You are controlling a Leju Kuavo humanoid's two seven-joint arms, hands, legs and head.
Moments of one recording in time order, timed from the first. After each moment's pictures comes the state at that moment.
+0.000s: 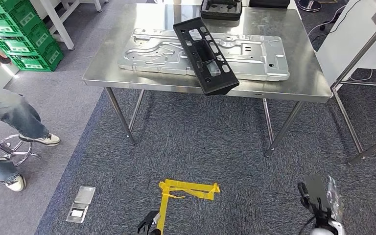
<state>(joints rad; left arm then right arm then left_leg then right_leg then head) -0.19 0.22 -0.19 -0.23 0.29 -0.04 -0.34 -0.34 -0.27 0.35 -0.62 -0.02 -0.50 -0.13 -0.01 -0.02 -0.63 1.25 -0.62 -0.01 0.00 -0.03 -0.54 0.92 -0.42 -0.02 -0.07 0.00</state>
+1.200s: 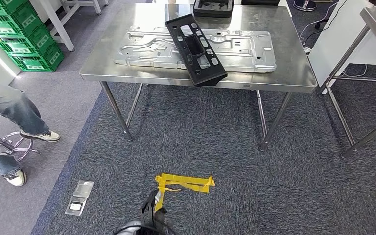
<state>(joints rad) -0.27 0.33 0.04 -0.44 0.26 0.04 -0.39 -0.09 -0.30 0.13 -0.23 -0.12 -0.17 -0.03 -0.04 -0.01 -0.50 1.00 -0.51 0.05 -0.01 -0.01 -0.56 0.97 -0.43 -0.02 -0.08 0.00</state>
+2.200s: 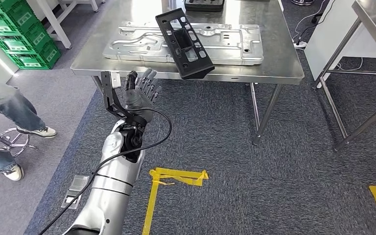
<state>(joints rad) -0.48 0.36 0.11 -1.35 0.09 -0.06 -0.13 -0.11 -0.24 0.14 -0.22 -0.09 -0.16 -0.05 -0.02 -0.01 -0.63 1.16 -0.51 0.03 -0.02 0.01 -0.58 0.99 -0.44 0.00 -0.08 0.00</state>
